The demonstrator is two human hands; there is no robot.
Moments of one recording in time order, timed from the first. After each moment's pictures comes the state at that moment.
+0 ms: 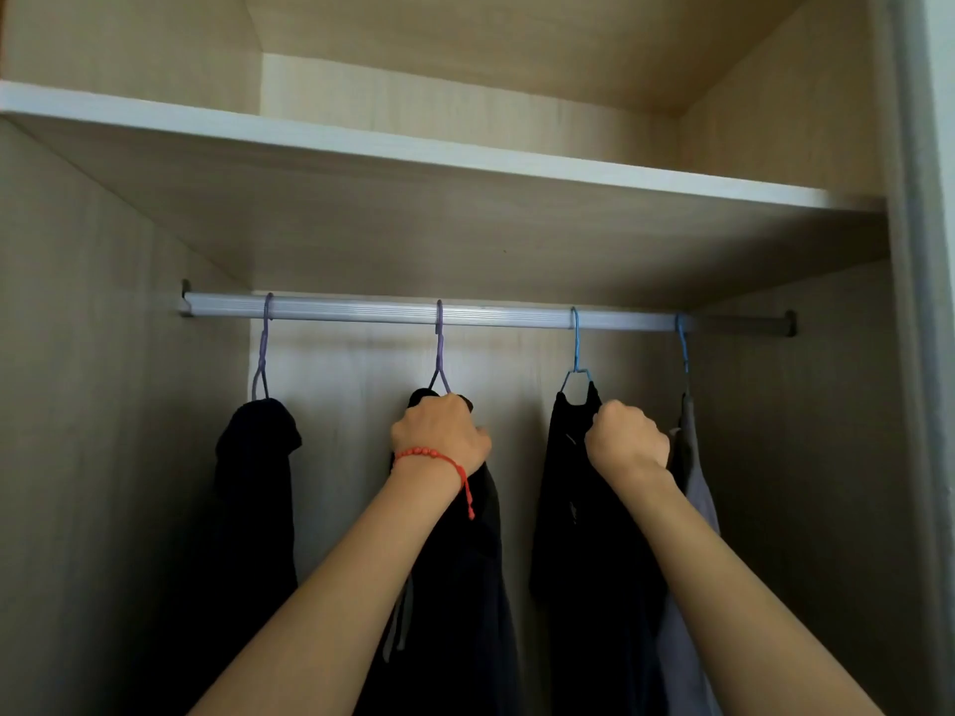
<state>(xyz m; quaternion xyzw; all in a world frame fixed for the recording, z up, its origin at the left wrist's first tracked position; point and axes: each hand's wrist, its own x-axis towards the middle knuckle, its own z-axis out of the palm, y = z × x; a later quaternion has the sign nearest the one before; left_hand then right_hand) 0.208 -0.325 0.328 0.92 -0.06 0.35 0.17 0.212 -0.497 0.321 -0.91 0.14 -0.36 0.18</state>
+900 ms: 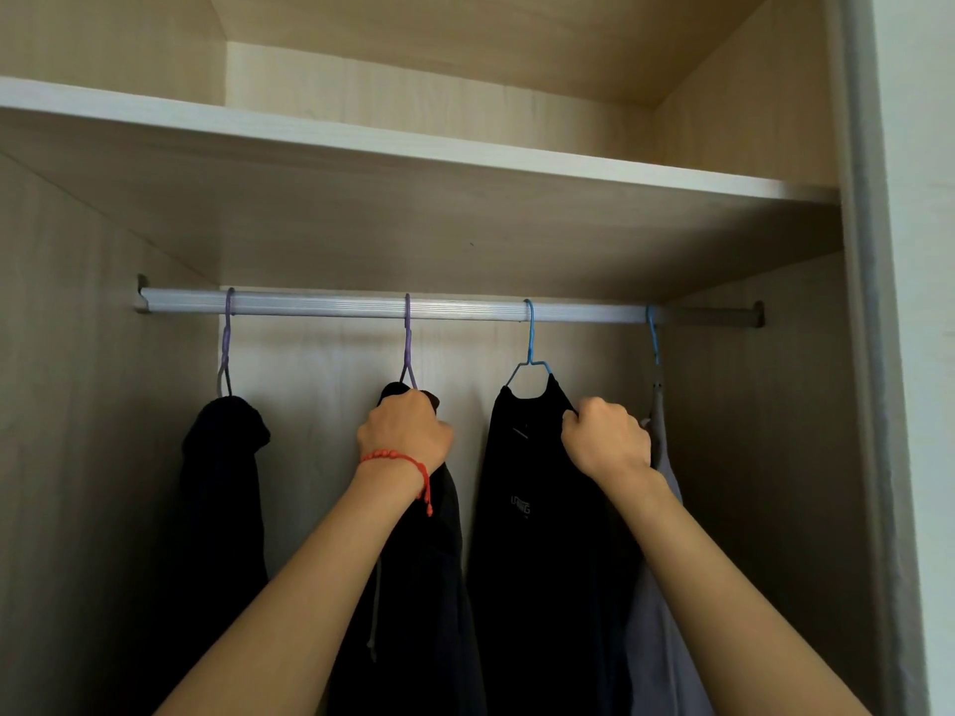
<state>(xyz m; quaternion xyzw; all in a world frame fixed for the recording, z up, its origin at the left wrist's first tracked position) 0.220 -0.332 0.320 0.90 -0.06 0.36 0.22 0.214 -0.527 0.312 -0.91 0.05 -0.36 0.21</state>
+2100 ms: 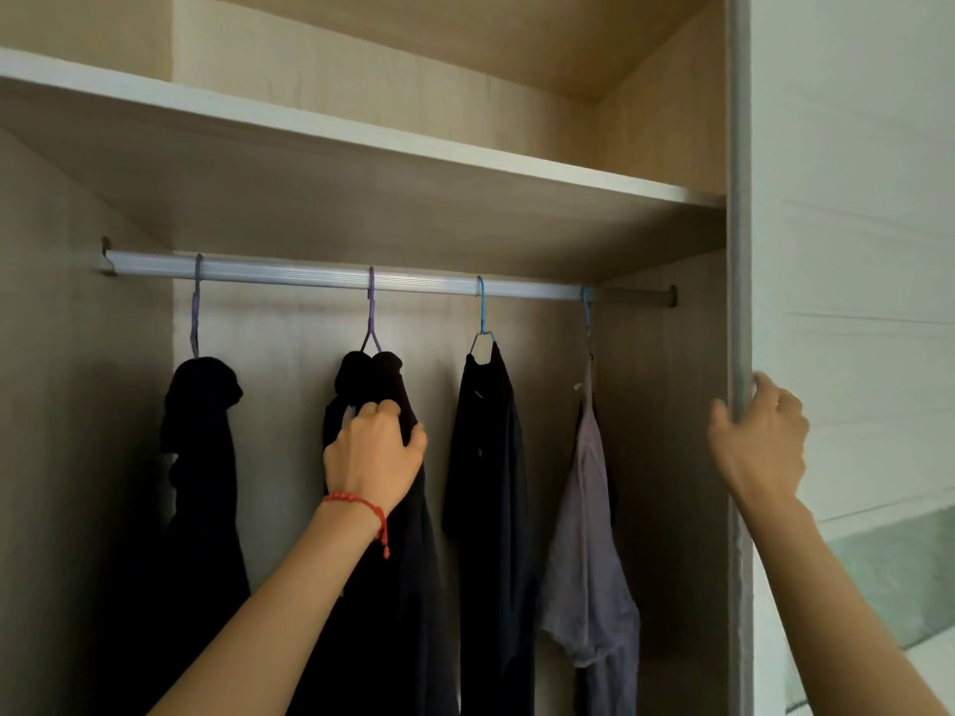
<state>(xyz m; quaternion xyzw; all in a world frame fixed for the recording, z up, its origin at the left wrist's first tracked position) 0.155 -0.323 0.259 0.87 -0.10 0.40 0.27 0.068 -0.628 0.262 -0.74 0.26 -0.56 0.27</state>
